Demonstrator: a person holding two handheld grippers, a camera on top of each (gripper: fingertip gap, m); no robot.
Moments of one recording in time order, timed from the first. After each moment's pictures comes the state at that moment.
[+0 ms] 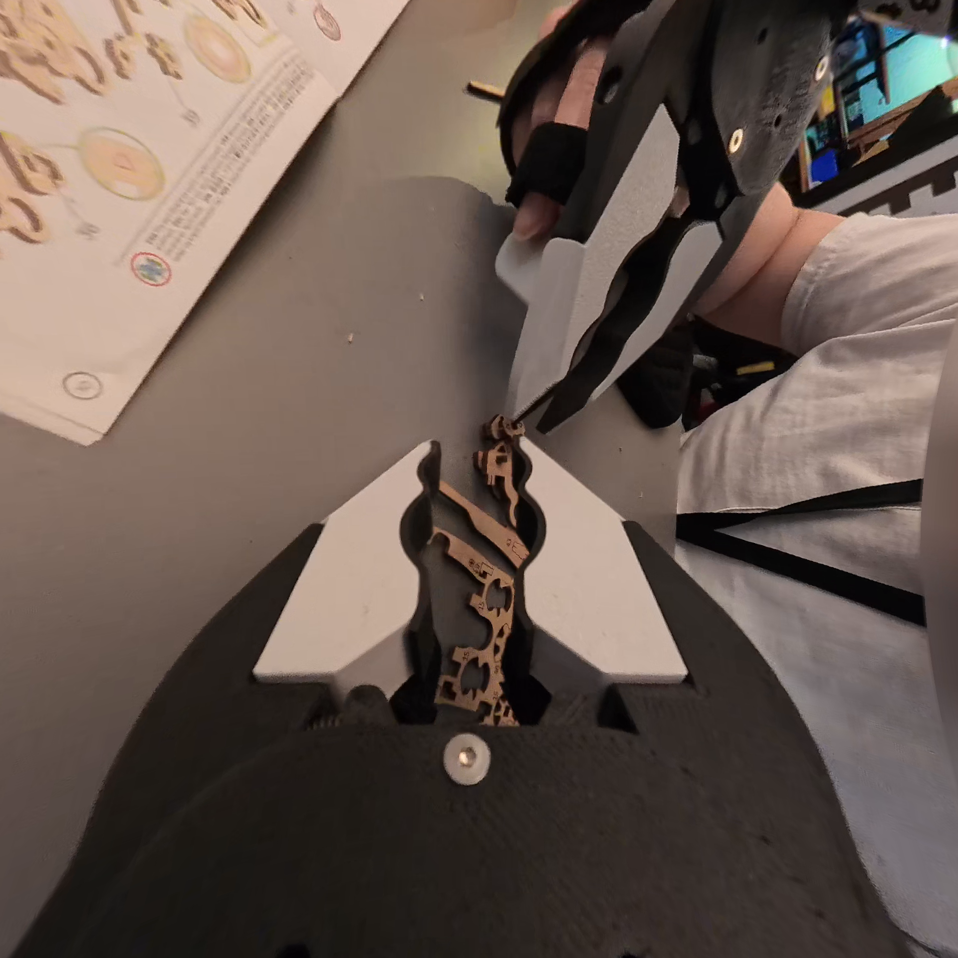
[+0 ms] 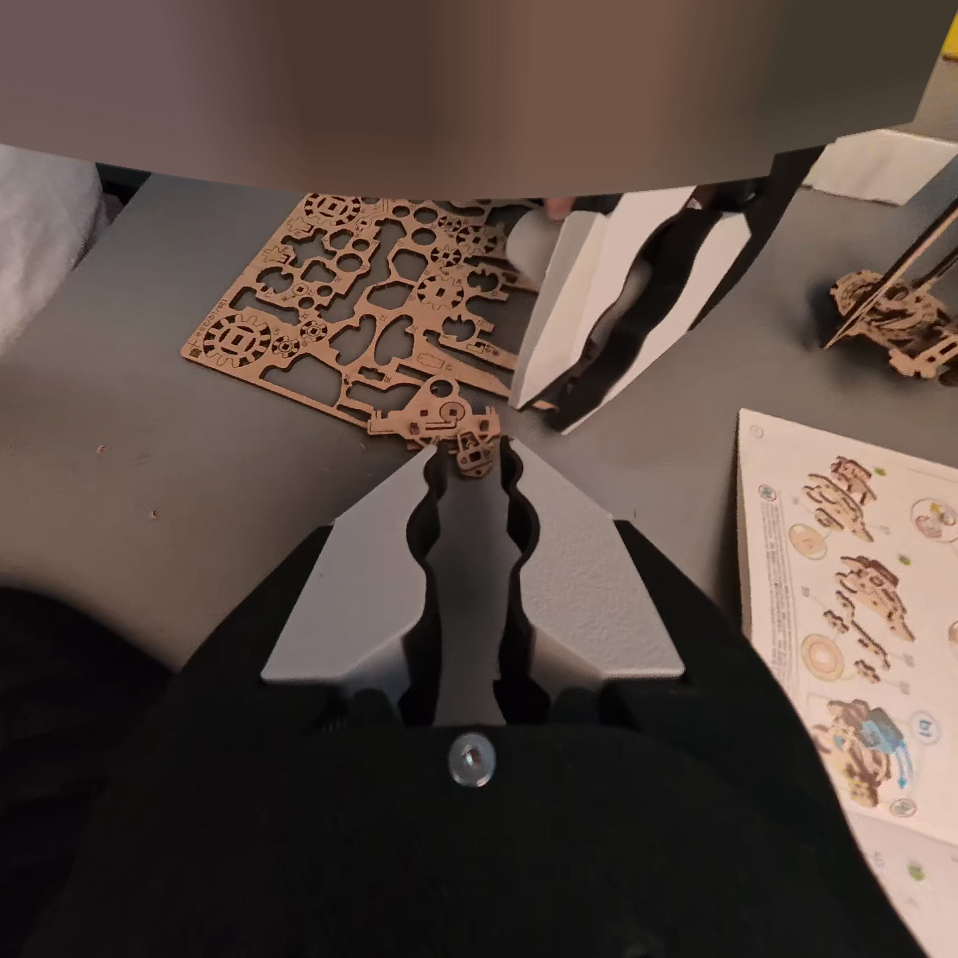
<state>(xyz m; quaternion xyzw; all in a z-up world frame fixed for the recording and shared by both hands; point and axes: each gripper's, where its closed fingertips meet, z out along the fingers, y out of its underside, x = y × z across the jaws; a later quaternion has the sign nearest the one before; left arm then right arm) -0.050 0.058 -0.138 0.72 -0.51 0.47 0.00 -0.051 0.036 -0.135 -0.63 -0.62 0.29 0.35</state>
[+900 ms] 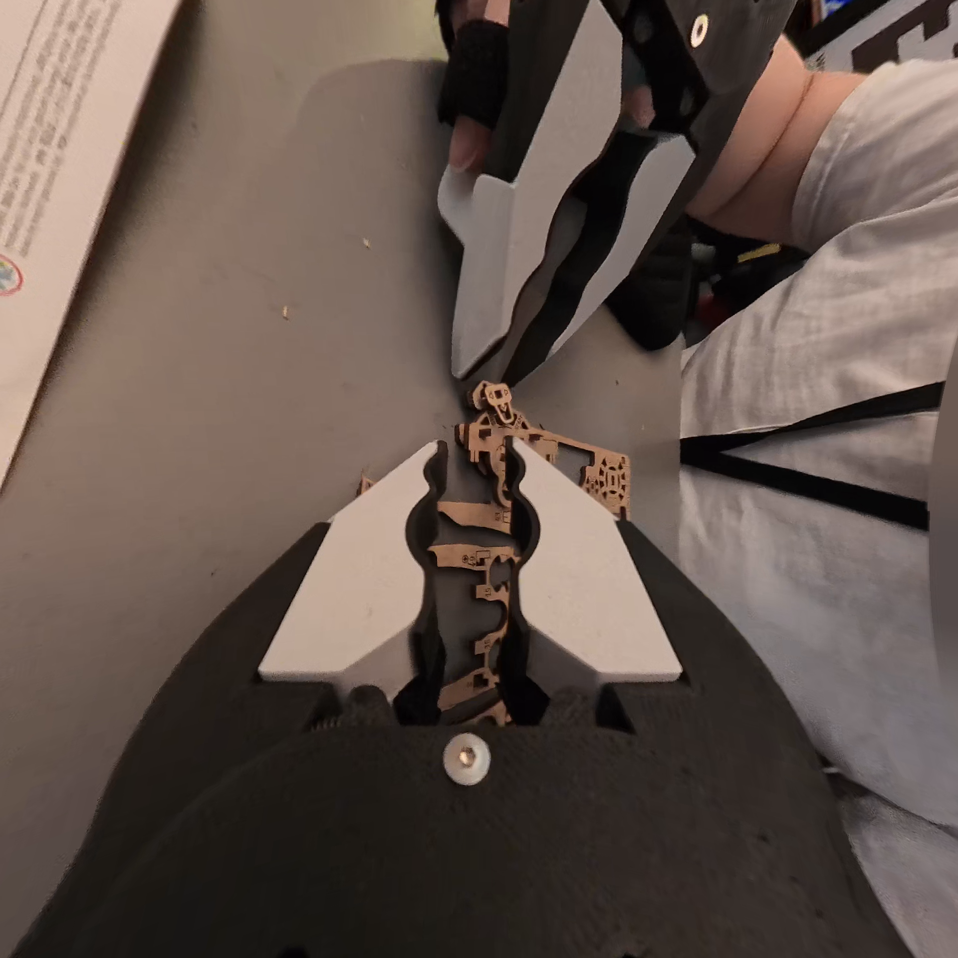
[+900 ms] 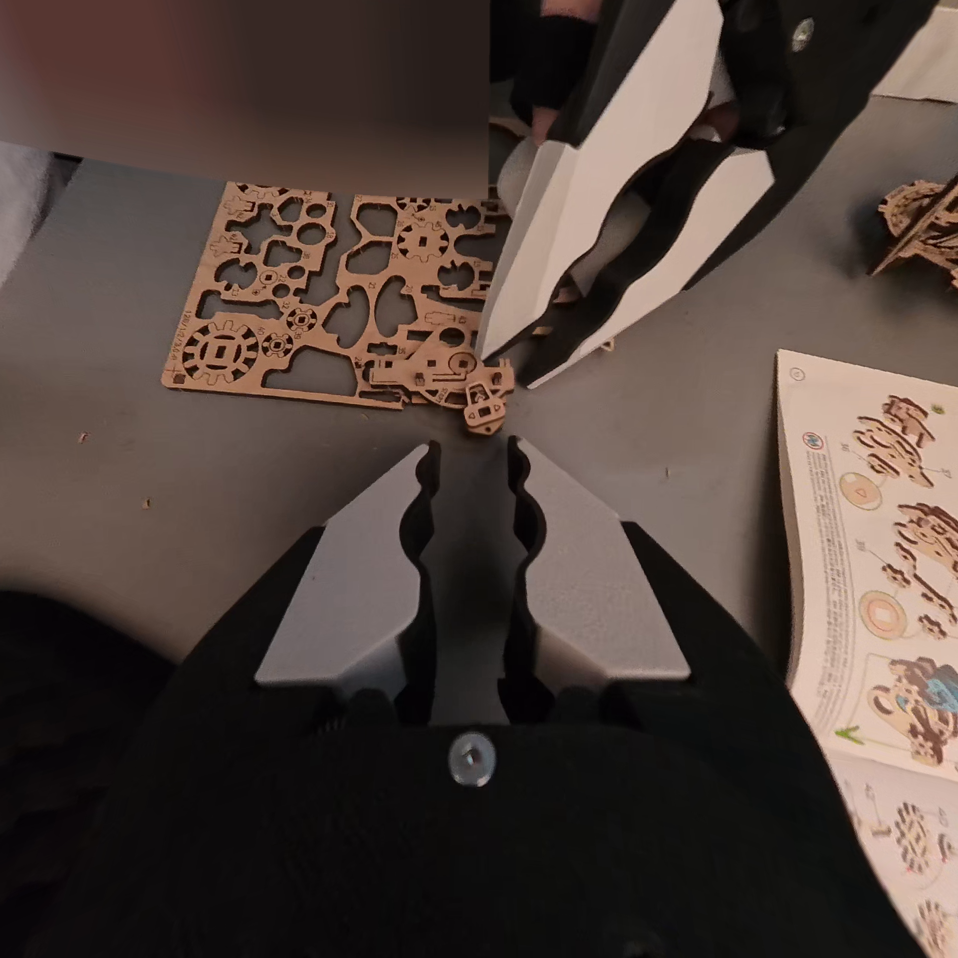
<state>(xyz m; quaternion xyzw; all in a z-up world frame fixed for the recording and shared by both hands) -0.059 0.039 -0.147 0.67 -0.59 0.45 0.06 -0.044 0.031 -0.154 -0.67 -0.61 0.27 0.32</state>
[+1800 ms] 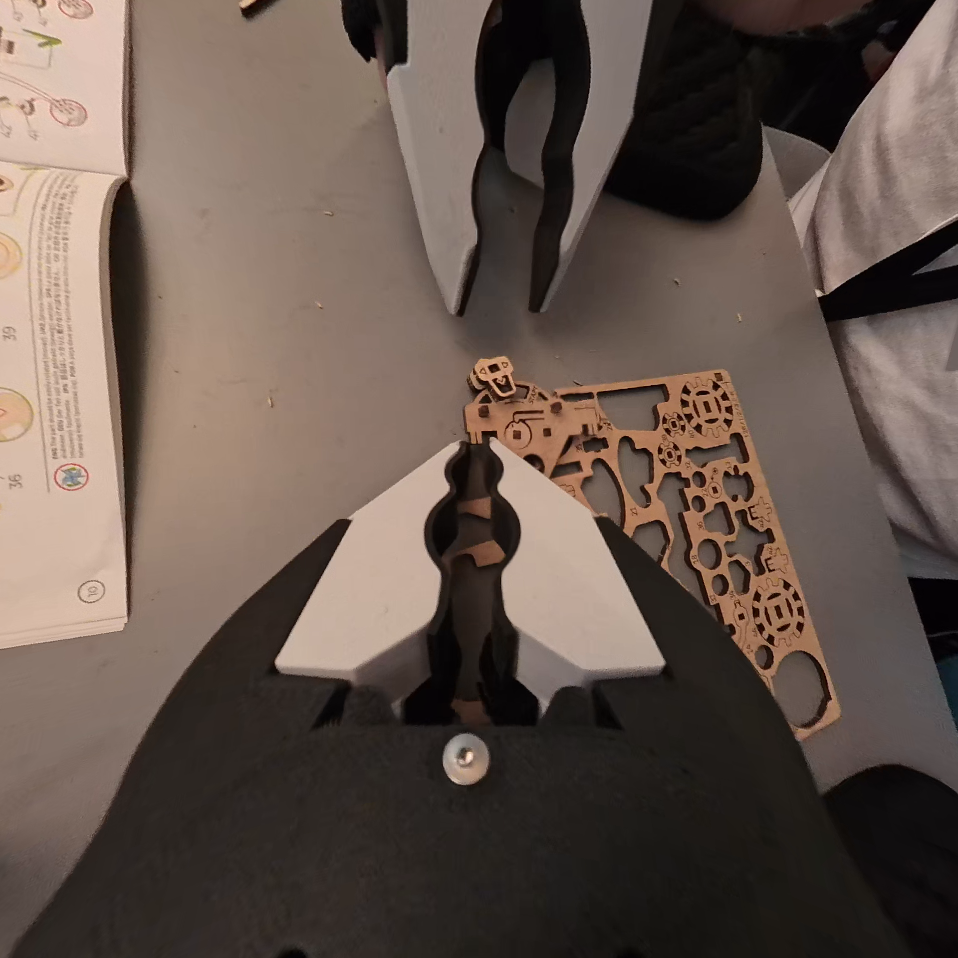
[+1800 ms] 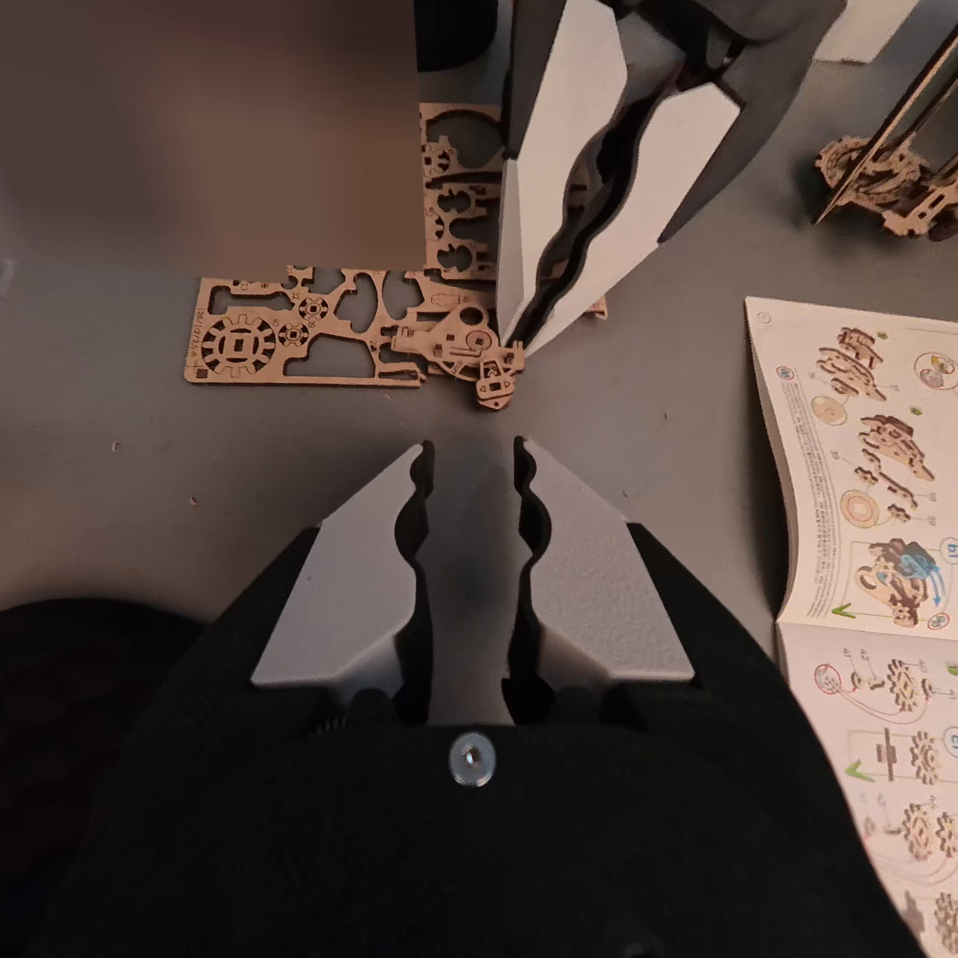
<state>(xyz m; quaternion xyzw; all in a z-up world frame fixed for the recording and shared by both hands) -0.059 0.038 -0.155 0.53 -0.76 0.38 -0.09 -0.027 0.019 -0.146 -0.71 -0.57 0.23 0.34</state>
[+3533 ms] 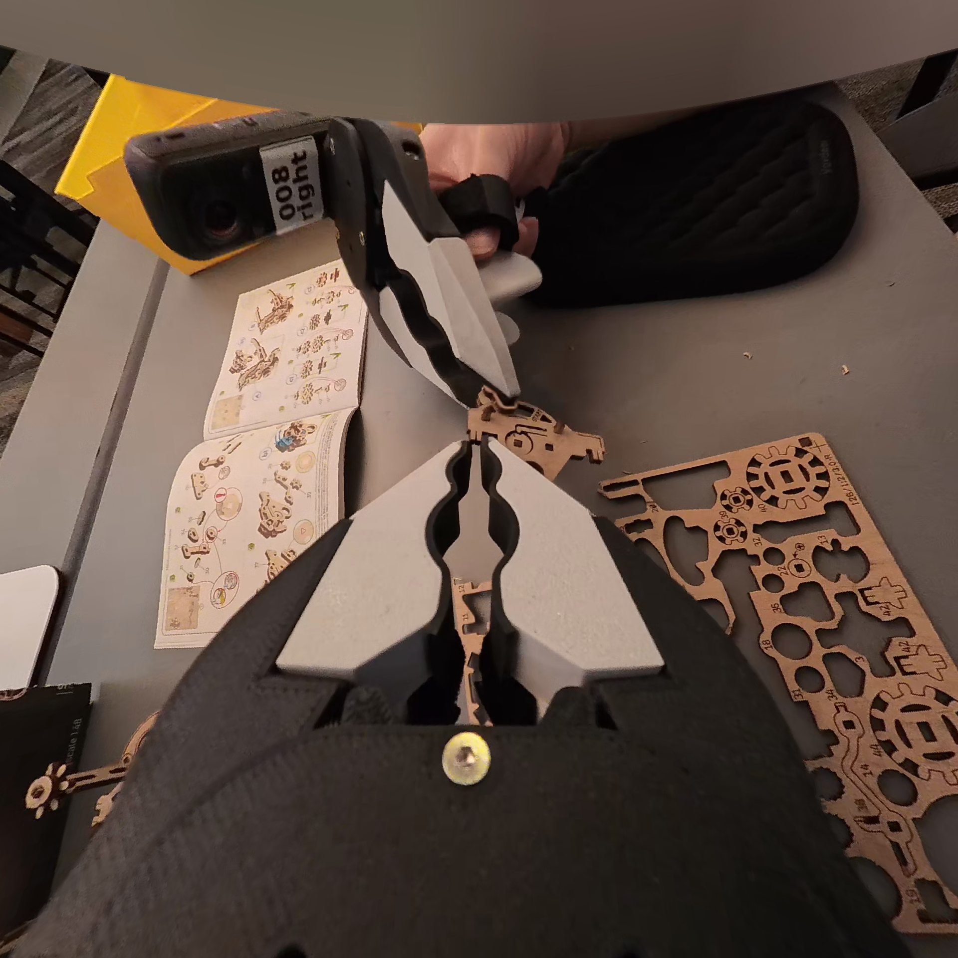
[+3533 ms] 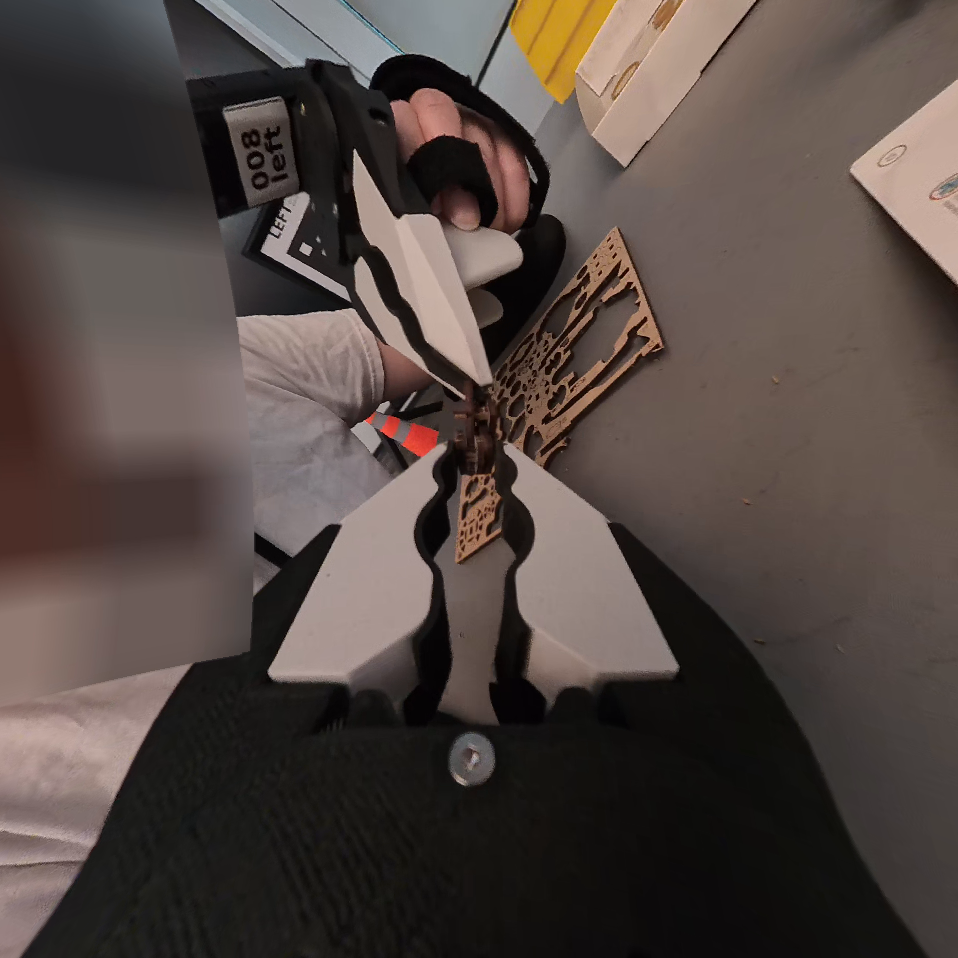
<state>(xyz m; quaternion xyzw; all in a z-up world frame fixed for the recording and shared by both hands) -0.038 0.037 -0.087 0.43 -0.77 0.29 -0.37 -0.038 0.028 -0.093 -0.71 -0.24 0.64 0.16</state>
